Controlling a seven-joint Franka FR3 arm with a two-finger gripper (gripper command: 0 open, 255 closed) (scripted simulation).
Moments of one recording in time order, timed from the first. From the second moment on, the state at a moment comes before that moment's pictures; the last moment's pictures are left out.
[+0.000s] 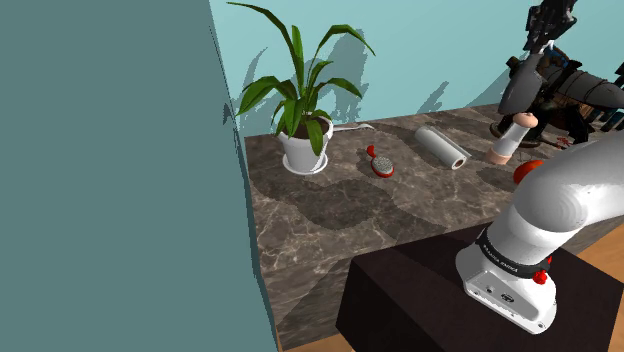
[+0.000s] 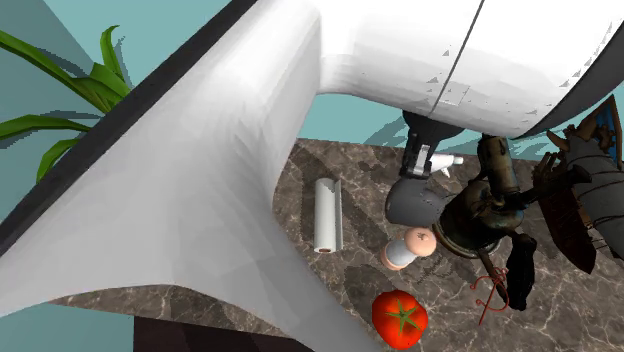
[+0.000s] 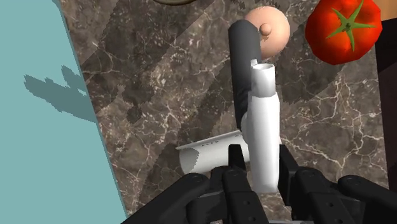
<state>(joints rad) -0.16 -0.46 -0.67 -2.02 -0.33 1.72 -1.68</state>
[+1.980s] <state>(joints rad) -0.17 -0.40 -0.79 -2.38 -0.37 2.13 -1.66</state>
